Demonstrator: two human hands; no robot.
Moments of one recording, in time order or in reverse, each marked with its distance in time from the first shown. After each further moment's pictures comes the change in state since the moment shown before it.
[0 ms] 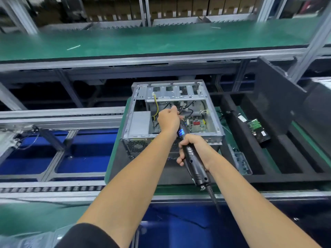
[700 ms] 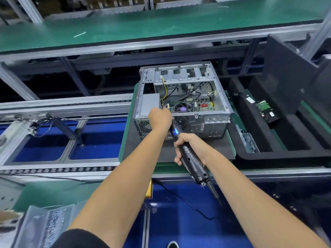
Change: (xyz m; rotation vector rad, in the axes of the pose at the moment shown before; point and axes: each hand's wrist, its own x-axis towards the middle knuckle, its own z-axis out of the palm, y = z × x) left_hand -0.023 -0.032 -0.074 0.330 0.075 -0.029; right_hand -0.017 0.056 0.037 -0.073 -0.113 0.094
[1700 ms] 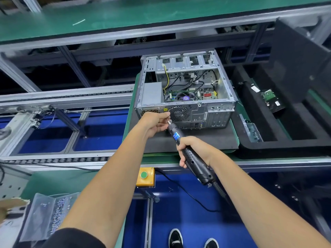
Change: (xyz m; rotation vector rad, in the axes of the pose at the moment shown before) left_hand 0.001 -0.040 -0.045 -0.240 -0.506 -0.296; right_hand 0.004 0.036 -0.007 -0.126 -0.039 0.098
